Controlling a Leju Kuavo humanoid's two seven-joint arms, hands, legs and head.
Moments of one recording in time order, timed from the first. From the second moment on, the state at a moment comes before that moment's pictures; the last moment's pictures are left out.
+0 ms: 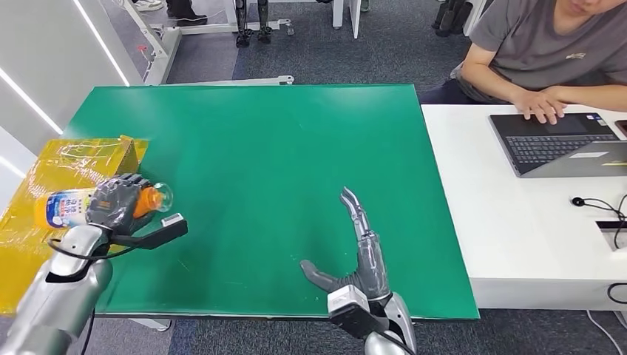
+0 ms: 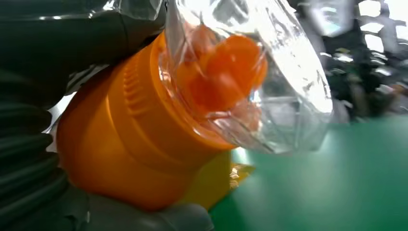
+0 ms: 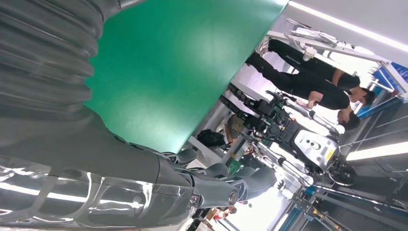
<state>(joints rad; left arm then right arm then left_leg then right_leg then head) -0.48 0.32 -0.25 -0.90 -1.34 0.44 -0.41 -0.08 0.11 0.60 -1.43 0.44 -0.51 -0.53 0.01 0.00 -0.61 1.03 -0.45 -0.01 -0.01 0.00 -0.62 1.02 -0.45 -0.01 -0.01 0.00</state>
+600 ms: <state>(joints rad) -0.78 0.31 -0.47 -0.46 -1.39 0.19 -0.42 -0.05 0.10 0.57 -1.44 0.43 -0.46 -0.48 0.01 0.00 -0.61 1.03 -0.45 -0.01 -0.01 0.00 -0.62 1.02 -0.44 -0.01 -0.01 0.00</state>
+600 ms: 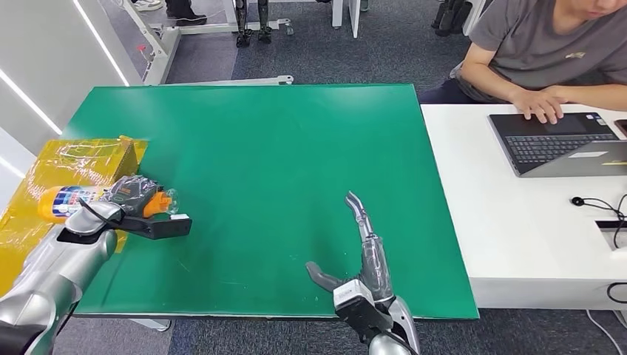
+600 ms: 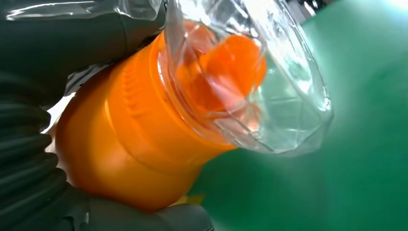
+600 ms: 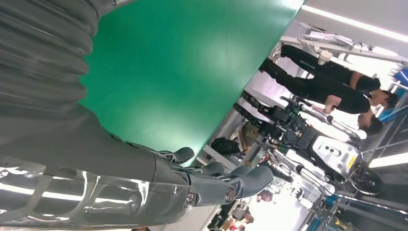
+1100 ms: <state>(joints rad) -0.81 0.30 -0.50 -0.40 -1.37 0.11 -0.41 -0.05 0.11 0.54 -1.46 0.44 -0.43 -0.46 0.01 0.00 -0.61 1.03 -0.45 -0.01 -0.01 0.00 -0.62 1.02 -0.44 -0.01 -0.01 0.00</state>
